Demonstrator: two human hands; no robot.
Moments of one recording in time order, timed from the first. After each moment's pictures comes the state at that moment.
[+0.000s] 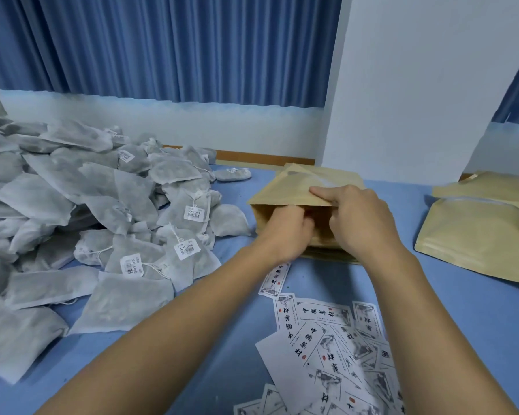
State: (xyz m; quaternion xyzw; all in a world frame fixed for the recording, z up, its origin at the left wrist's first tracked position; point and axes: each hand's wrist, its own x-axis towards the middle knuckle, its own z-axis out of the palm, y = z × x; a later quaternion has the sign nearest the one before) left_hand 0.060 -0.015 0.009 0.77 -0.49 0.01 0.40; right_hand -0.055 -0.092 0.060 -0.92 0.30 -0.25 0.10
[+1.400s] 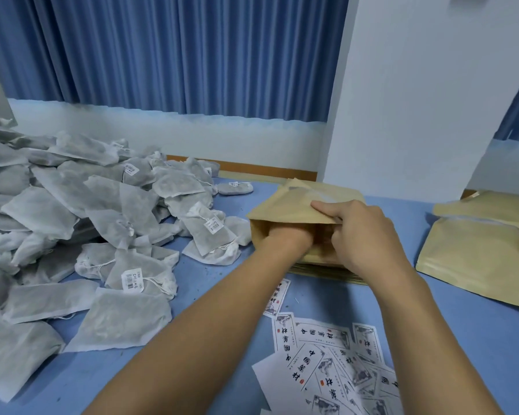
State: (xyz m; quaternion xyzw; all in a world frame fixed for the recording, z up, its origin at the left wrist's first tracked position) left_hand 0.060 -0.046 0.044 0.84 -0.42 0.01 0.33; right_hand -0.060 -0.086 0.069 -0.91 0.29 -0.25 0.12
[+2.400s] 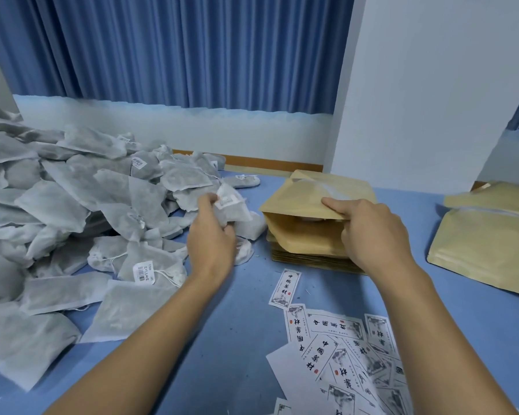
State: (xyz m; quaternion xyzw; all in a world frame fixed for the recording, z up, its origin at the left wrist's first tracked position) left_hand 0.116 0.079 -0.011 0.79 -0.20 0.20 0.54; right_hand -0.053 -0.087 0.059 -0.91 0.34 -0.23 0.08
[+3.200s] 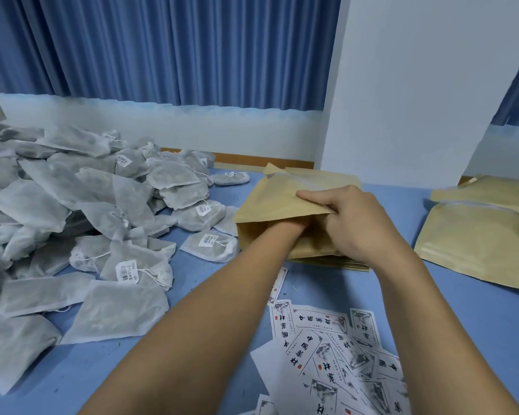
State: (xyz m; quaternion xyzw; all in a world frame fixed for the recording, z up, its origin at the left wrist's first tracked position) left_hand 0.066 -0.056 0.032 0.83 -0.35 -0.16 0.40; right_hand -0.063 -0.082 0.079 -0.92 0.25 -0.23 0.21
